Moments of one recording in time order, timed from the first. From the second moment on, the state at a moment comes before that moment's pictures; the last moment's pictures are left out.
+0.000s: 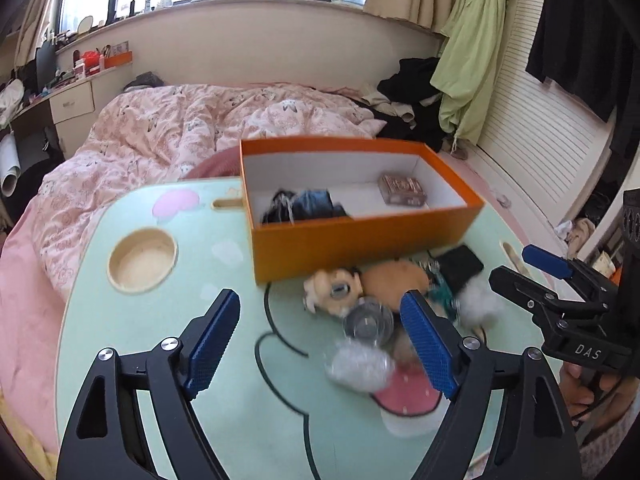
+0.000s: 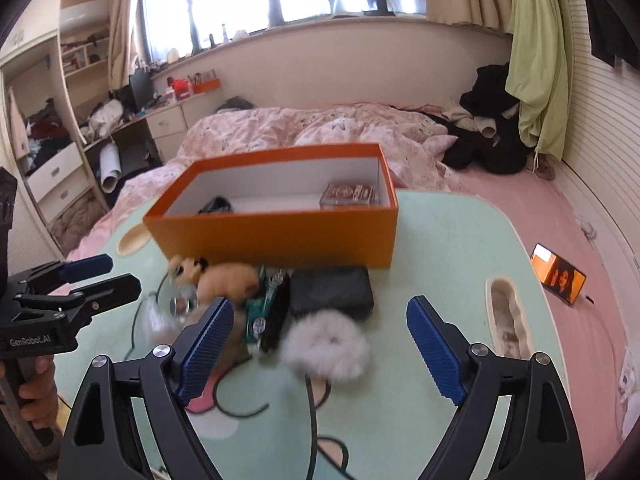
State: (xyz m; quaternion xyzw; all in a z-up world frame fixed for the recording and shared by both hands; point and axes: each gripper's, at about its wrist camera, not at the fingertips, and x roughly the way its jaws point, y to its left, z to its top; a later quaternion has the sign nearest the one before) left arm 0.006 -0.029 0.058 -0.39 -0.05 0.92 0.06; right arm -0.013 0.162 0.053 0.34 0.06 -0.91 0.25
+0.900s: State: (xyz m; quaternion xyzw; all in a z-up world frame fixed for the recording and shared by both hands) left arm 0.030 0.000 0.006 -0.41 0.02 0.91 0.05; right arm 0.019 0.178 -0.006 0.36 0.10 -0.90 0.22
